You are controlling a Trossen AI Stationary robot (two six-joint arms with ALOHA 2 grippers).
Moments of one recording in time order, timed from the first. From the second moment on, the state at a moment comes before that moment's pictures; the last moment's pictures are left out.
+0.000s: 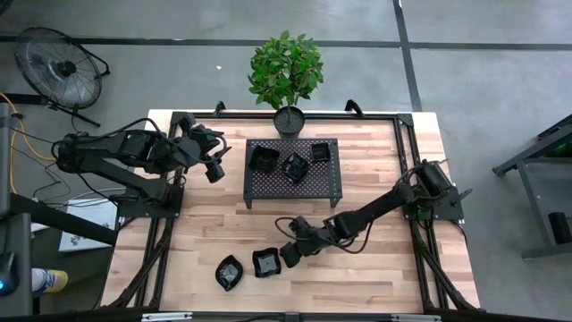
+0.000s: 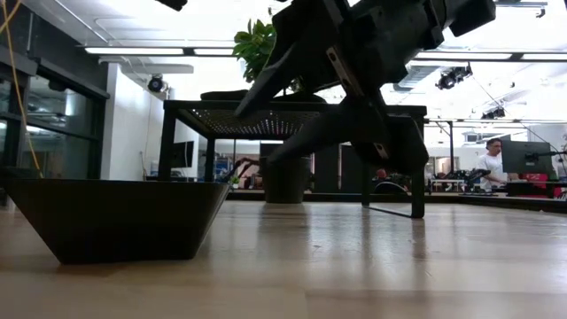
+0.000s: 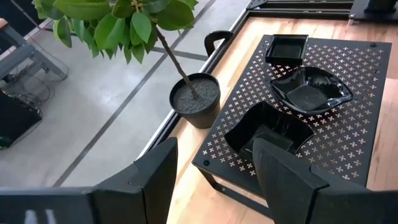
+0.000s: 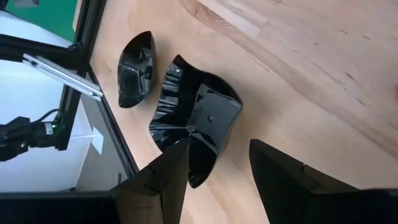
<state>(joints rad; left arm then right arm) -0.14 1.01 1.31 -0.99 -0.74 -0.21 0.40 1.94 1.16 0.11 0.10 1.35</state>
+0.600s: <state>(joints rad) -0.14 1.01 1.31 -0.99 -0.74 -0.21 0.40 2.02 1.19 0.16 0.10 1.33</state>
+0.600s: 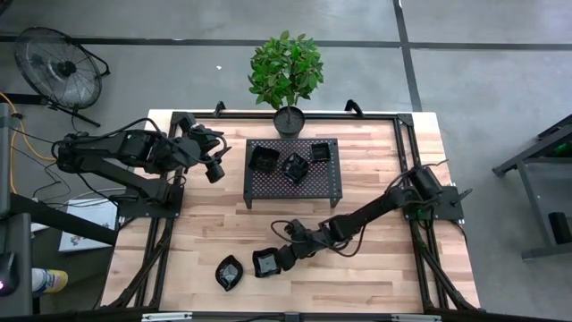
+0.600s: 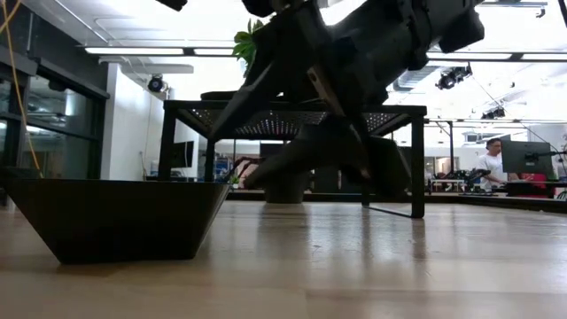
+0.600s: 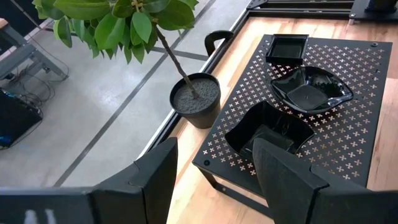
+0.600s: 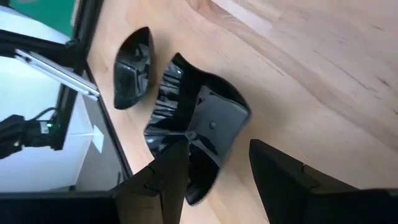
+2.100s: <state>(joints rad) -0.14 1.01 1.31 -1.00 -0.72 -0.22 0.37 2.06 1.19 0.20 -0.03 1.27</state>
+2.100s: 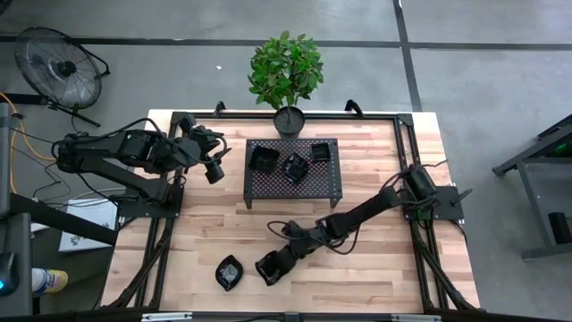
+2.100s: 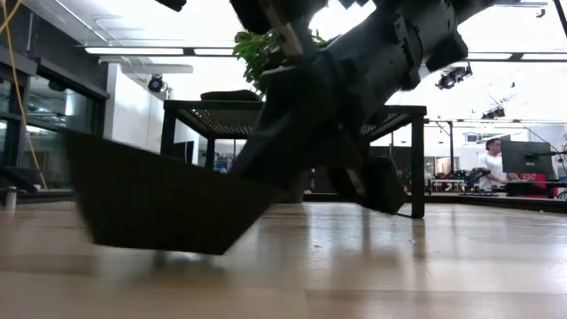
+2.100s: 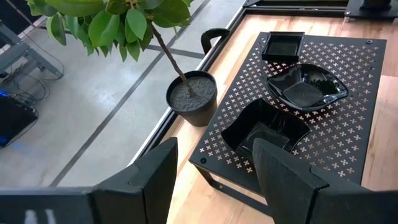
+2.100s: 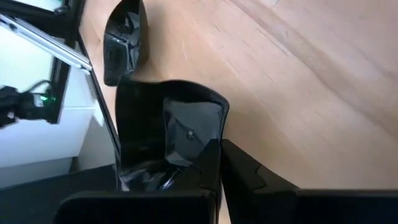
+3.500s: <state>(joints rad) -0.14 0.96 1.31 -1.00 -0.72 -0.02 0.08 1.50 1.19 -0.21 0.32 1.28</state>
